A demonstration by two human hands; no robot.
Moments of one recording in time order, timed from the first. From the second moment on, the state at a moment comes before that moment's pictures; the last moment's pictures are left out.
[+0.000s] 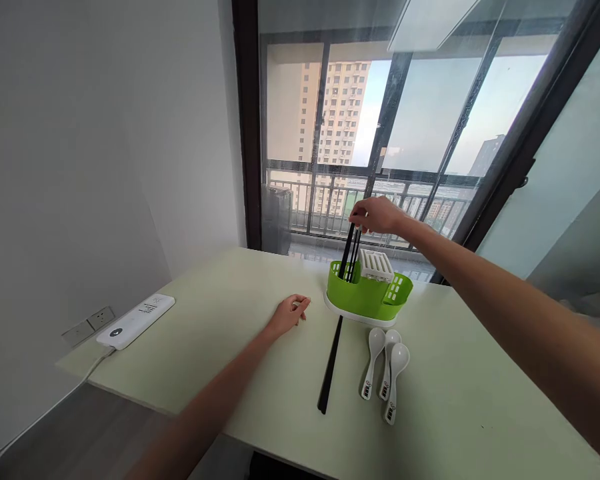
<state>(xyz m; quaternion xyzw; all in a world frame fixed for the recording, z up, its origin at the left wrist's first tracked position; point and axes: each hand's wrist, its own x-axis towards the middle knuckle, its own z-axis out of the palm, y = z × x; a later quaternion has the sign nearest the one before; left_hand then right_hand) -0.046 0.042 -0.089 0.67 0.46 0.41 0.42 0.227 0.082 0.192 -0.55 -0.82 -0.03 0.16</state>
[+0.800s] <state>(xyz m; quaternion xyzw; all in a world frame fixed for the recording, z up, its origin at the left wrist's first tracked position) -0.045 0.039 -0.086 0.70 0.46 0.40 0.37 0.188 0.053 0.149 -0.46 -0.87 -0.17 0.04</state>
